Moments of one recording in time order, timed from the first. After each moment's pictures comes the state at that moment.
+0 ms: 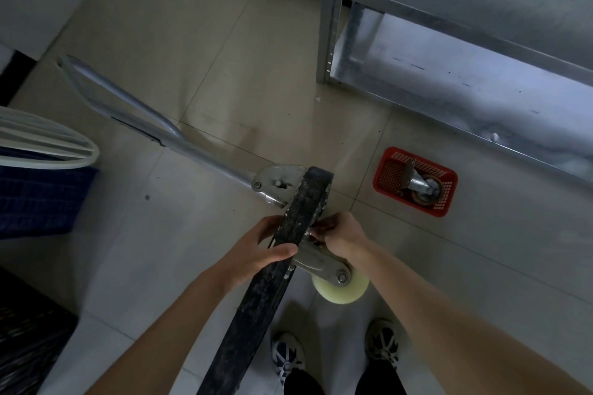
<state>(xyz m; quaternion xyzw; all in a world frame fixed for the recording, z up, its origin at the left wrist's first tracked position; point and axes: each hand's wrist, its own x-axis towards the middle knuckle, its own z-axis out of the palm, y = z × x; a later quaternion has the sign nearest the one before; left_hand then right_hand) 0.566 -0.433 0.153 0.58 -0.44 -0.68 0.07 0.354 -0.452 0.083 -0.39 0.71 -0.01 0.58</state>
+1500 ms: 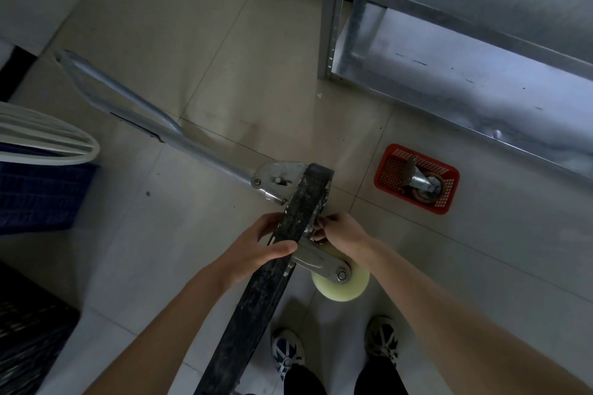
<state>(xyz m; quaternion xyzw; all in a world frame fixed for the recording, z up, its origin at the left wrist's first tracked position) 0.564 -0.434 0.163 0.58 -0.43 -0.68 0.08 0.356 -0.456 0.118 -0.37 0.68 0.00 0.63</state>
